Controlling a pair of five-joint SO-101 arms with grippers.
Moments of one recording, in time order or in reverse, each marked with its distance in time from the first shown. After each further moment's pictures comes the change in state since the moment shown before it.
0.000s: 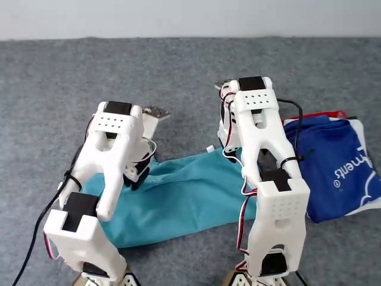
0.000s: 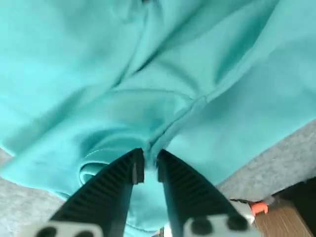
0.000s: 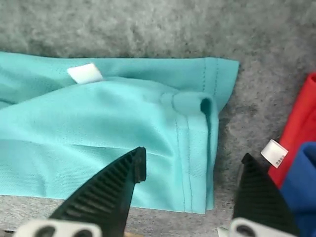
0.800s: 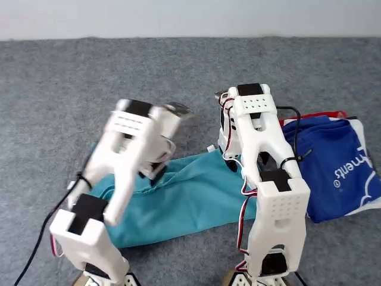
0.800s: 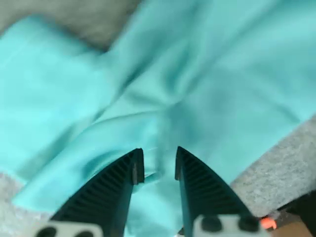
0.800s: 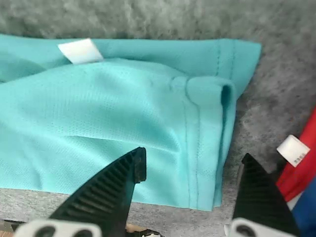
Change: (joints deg) left arm 4.0 -0.4 -4.3 -1.2 0.0; right arm 0.0 0.0 5.9 -1.5 0.0
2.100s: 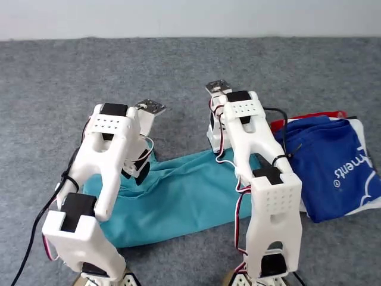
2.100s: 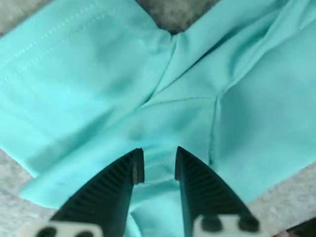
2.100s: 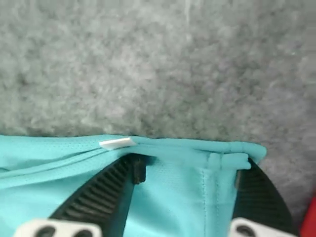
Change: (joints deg) left arm -5.6 0.0 6.6 -7.6 0.1; right arm -1.0 7.6 0.2 -21.0 -2.3
